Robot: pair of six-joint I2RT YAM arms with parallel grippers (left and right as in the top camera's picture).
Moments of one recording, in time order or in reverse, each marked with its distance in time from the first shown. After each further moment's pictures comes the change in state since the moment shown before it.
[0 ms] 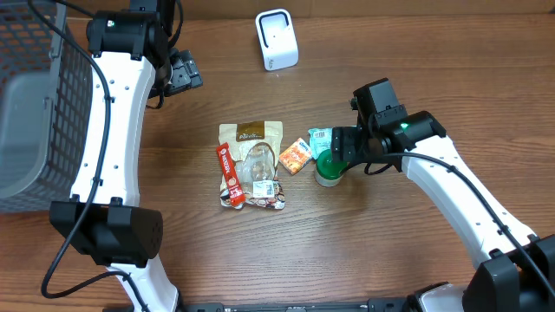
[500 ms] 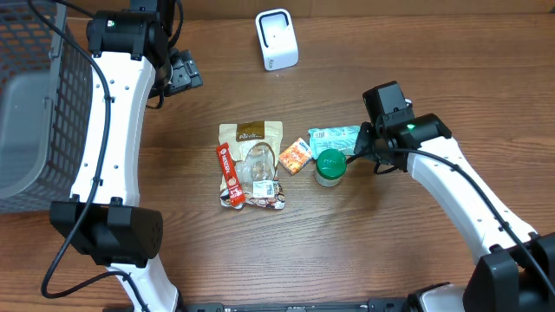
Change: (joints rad) left arm 0.000 0.000 0.000 0.000 0.000 0.000; right arm -0.047 0.000 -0.057 0.015 0.191 0.240
